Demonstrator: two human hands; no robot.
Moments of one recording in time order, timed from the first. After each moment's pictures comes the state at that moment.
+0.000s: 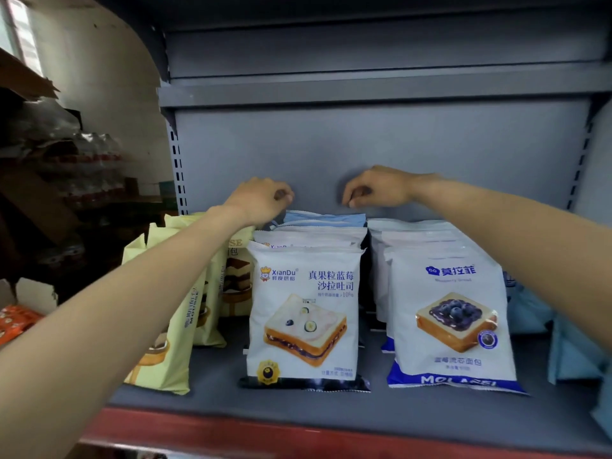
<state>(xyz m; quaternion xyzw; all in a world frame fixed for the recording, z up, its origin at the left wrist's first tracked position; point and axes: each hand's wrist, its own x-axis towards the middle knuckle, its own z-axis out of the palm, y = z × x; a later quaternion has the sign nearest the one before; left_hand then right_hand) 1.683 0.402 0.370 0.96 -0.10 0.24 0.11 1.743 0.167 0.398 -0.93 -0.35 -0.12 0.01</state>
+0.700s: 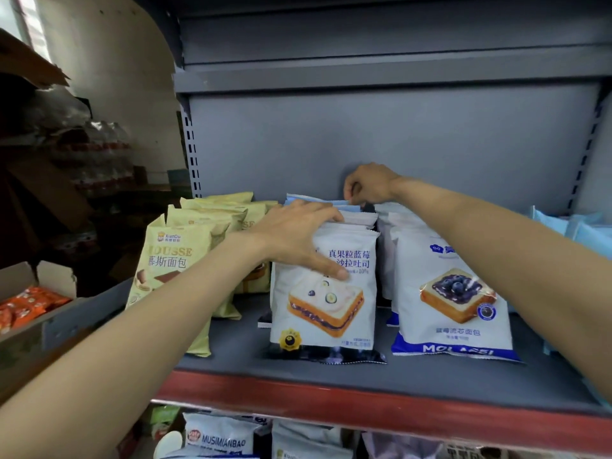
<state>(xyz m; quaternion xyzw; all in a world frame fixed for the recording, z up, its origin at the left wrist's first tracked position) 1.610 0.370 0.327 0.96 -0.23 0.15 0.01 1.726 0.199 0.376 -0.96 -0.25 -0.13 0.08</state>
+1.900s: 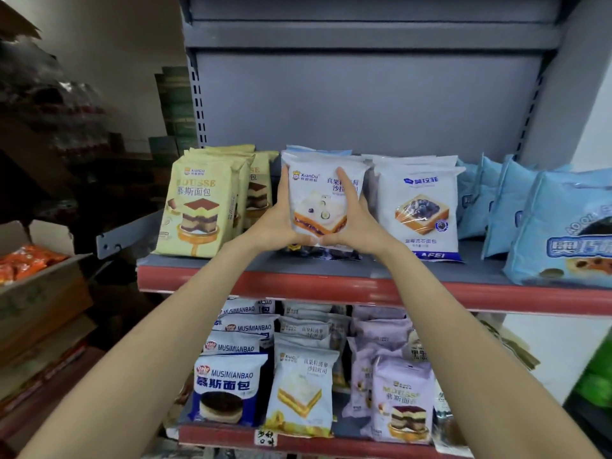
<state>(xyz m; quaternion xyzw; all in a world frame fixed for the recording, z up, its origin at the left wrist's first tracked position) 1.560 0.387 0.235 0.84 -0.29 0.13 0.44 1.558 0.214 0.237 -0.85 -0.24 -0.10 0.47</state>
